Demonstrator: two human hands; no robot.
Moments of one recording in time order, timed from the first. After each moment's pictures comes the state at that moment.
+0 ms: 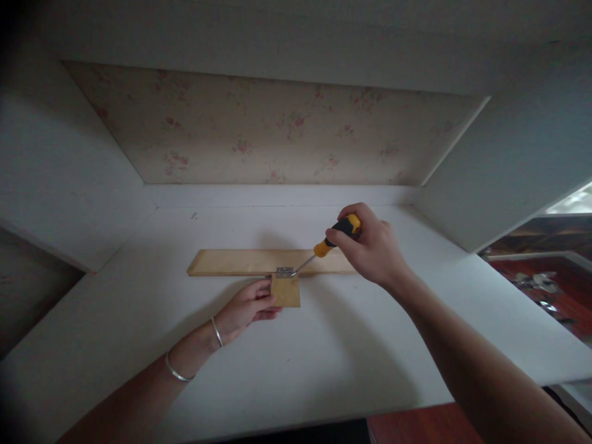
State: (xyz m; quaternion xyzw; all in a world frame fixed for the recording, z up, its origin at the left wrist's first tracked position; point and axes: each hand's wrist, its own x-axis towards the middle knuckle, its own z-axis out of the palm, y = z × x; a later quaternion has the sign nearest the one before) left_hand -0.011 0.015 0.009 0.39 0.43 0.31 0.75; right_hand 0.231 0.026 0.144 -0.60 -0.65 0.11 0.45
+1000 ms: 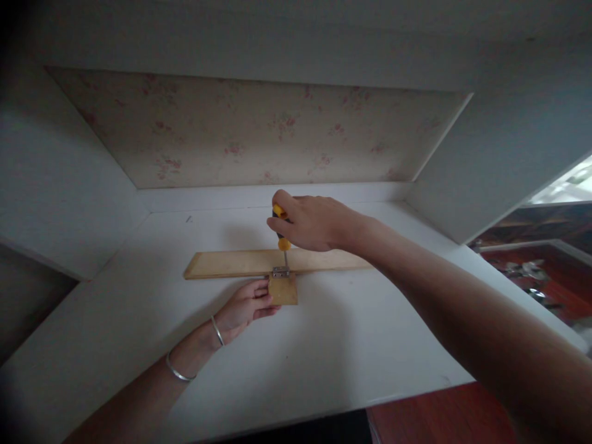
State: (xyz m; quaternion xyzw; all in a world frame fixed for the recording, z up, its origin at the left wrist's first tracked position) left_hand -0.008 0.017 0.004 0.38 0.40 0.32 0.77; right_hand 0.174 0.056 0.203 -0.53 -0.85 -0.02 0.04
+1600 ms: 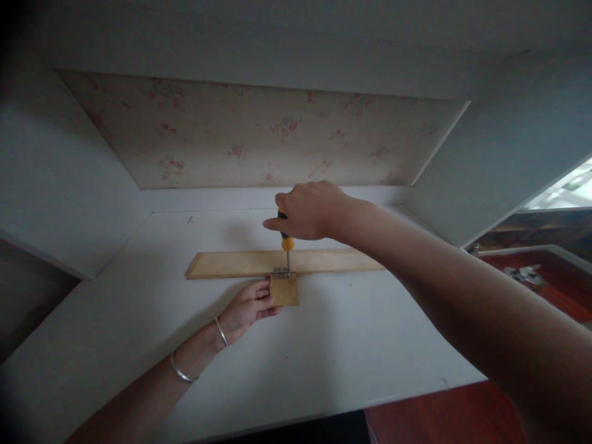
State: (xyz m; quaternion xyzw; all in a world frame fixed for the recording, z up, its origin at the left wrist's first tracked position) left_hand -0.004 0.013 0.005 0.38 0.42 0.33 0.76; right_hand 0.165 0.062 0.224 -0.53 -0.84 -0.12 -0.05
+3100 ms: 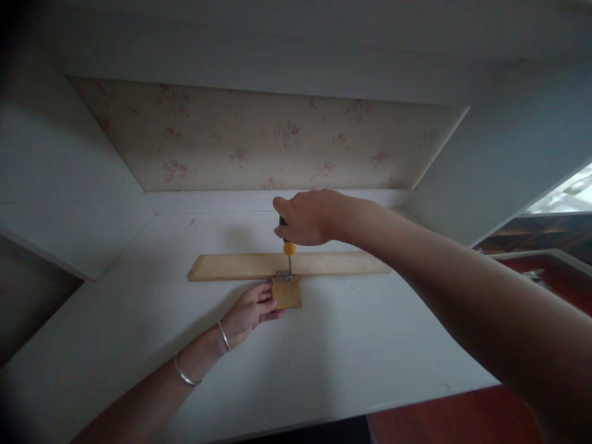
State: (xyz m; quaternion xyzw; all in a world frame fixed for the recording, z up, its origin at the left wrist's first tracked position) left_hand -0.004 0.012 0.000 0.38 0.41 0.34 0.76; right_hand 0.157 0.060 0.230 -0.53 -0.84 -0.07 -0.12
